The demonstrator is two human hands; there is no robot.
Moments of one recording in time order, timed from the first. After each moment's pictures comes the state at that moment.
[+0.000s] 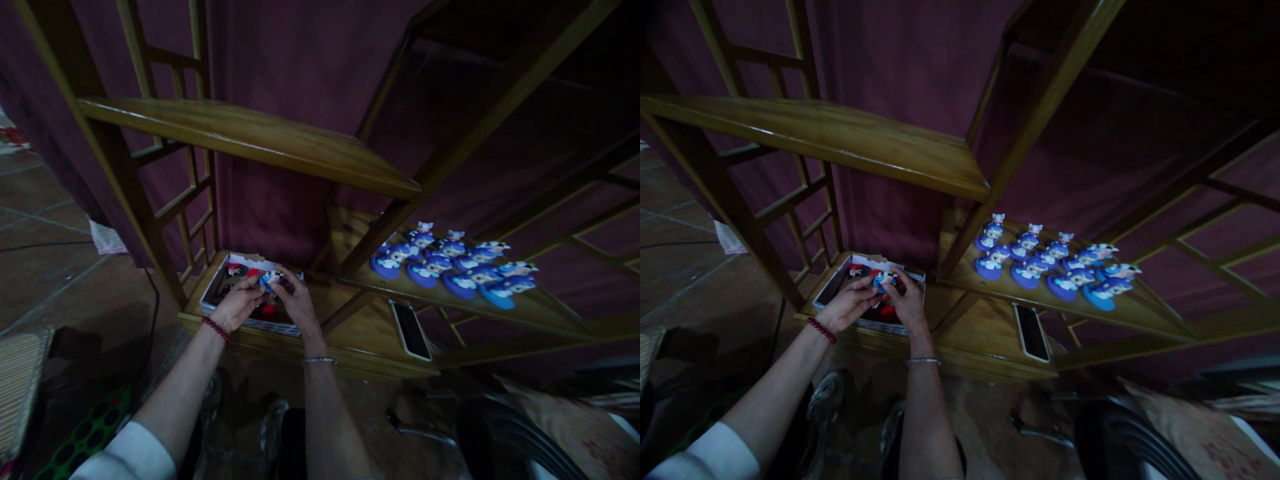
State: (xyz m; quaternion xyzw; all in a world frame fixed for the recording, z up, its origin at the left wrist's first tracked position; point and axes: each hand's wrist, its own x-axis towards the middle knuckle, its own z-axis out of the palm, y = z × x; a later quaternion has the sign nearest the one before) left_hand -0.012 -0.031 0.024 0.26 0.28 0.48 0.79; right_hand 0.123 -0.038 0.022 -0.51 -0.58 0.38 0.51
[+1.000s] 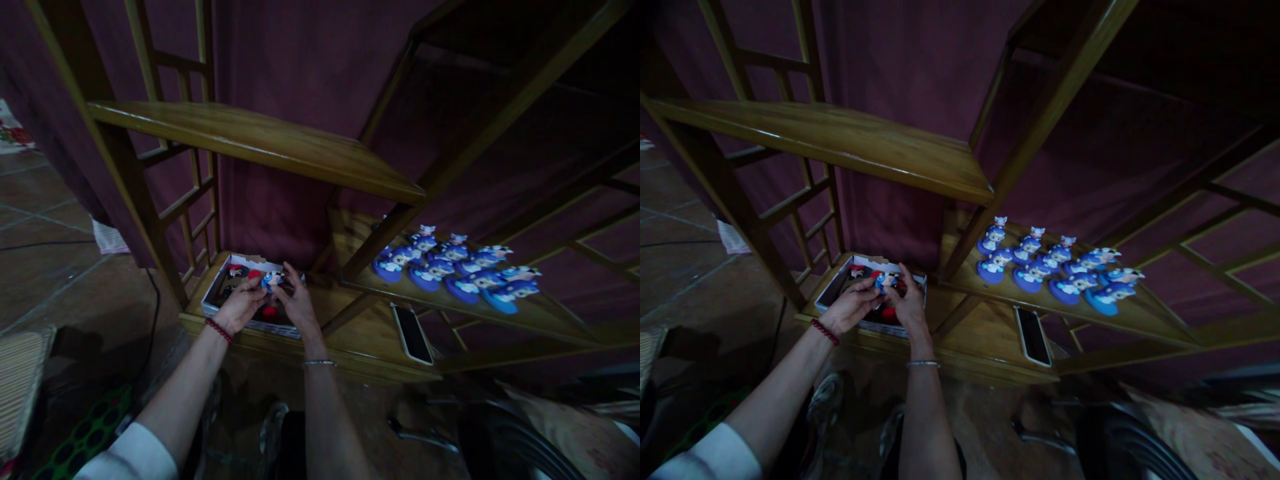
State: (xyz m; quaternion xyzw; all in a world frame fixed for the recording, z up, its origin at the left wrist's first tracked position) left_hand -0.010 -0.030 0.020 0.23 0.28 0.50 0.79; right_hand 0.121 -0.036 0.018 -0.52 -0.56 0.39 0.51
